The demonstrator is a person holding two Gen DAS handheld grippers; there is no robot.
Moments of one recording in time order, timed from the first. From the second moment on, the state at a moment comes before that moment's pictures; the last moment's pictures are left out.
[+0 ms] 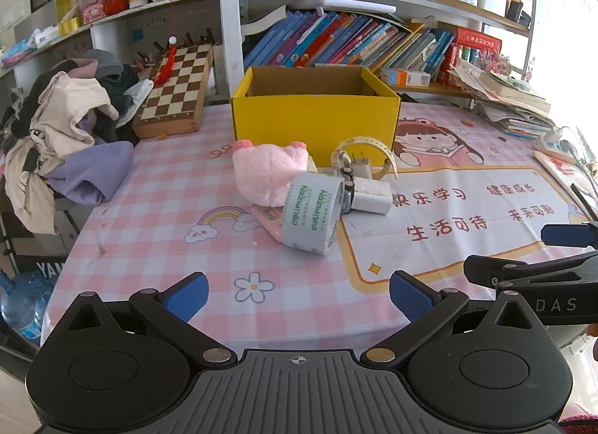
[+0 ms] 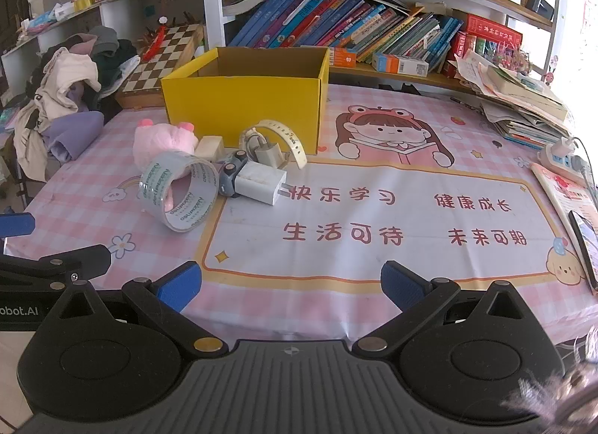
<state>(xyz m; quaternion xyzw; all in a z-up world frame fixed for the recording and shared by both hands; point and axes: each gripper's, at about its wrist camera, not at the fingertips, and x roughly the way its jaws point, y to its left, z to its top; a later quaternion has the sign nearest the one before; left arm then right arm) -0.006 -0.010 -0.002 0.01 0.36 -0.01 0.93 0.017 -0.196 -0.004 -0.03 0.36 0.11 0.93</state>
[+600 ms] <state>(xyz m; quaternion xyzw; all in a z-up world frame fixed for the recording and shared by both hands) -0.007 -0.009 0.000 0.01 0.36 -0.01 0.93 0.017 -0.195 -0.004 -0.04 0.36 0.11 0.93</state>
